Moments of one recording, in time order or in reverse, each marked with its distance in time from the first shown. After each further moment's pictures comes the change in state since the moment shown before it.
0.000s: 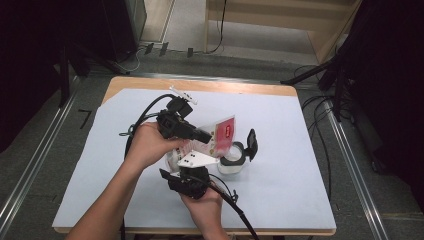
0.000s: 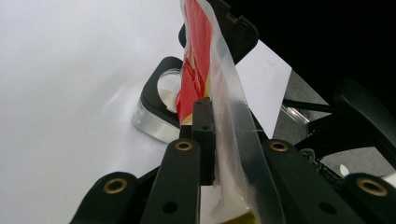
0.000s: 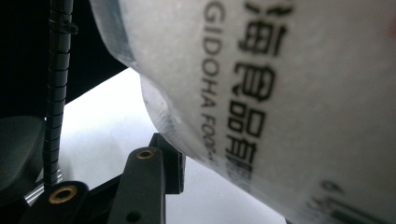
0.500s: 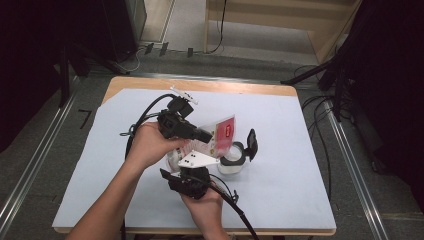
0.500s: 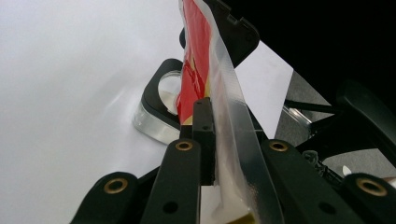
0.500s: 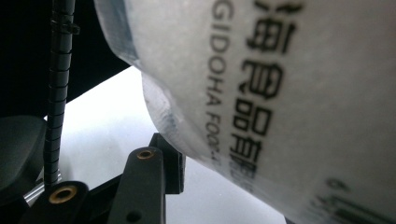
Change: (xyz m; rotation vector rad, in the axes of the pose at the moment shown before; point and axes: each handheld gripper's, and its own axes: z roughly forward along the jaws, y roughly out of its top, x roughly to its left) left arm -0.001 0.001 0.001 -0.004 0.009 0.007; right arm 0.000 0.000 -0.002 -0.003 -0.007 -0.006
